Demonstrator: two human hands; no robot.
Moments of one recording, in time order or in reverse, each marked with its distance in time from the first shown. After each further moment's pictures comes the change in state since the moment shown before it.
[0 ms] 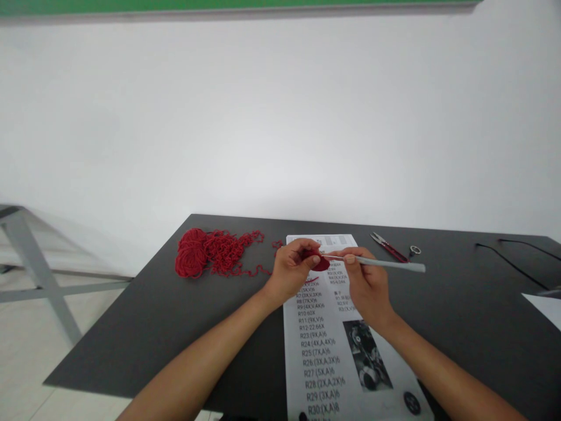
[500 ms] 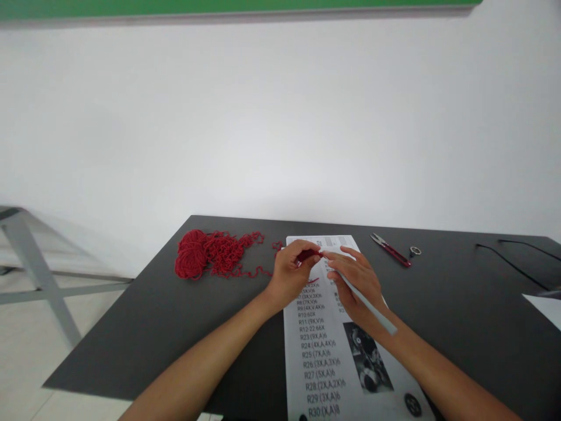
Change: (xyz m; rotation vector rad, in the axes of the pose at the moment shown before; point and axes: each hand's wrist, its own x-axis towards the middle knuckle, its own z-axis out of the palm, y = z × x) left_hand -0.002 0.002 -0.004 0.431 0.029 0.285; right_hand 0.005 0.016 -0.007 -0.430 -0.179 -0.723
